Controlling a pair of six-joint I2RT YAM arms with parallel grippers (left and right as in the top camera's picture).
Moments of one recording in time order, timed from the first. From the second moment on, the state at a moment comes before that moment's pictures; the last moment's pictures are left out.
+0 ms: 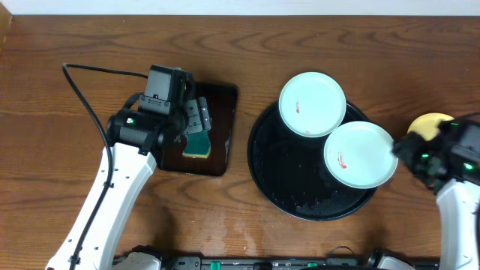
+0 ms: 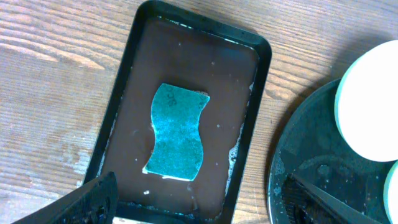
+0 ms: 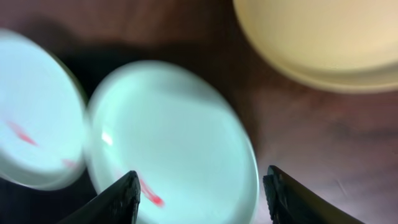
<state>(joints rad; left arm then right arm) -0.27 1.34 1.24 -0.92 -0.03 -0.43 -0.36 1.21 0.80 -0.70 -0.16 0.38</state>
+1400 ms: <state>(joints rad) -0.27 1.34 1.24 -0.92 -0.03 -0.43 0.00 1.18 0.72 -0.72 -0.14 0.26</state>
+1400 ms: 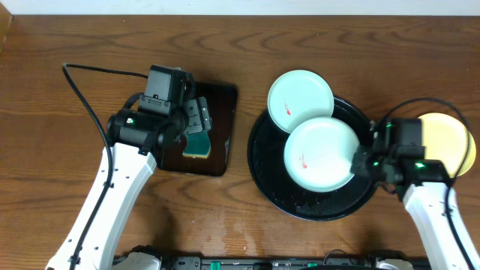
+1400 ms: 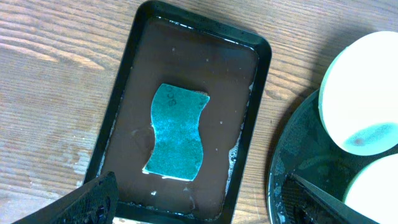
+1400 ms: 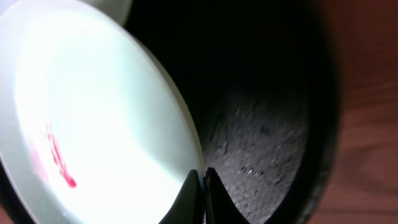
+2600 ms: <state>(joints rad) -0.27 1.69 1.09 -0.73 -0.03 -0.47 0.05 1.31 0.58 -0.42 -0.21 0.09</state>
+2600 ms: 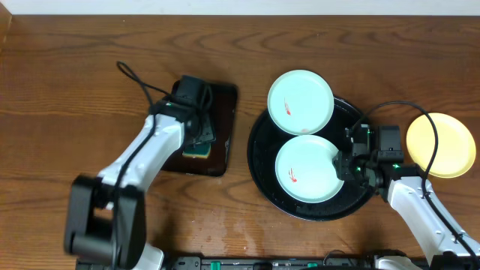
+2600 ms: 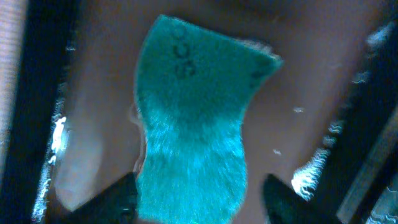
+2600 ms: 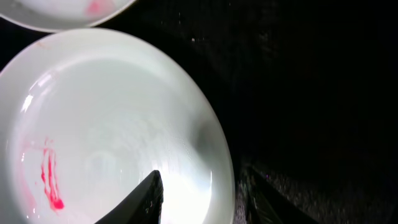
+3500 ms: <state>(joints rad) -0.27 1.70 1.12 -0.68 -0.10 -0.46 0.05 1.31 0.58 -0.45 -0.21 0.09</state>
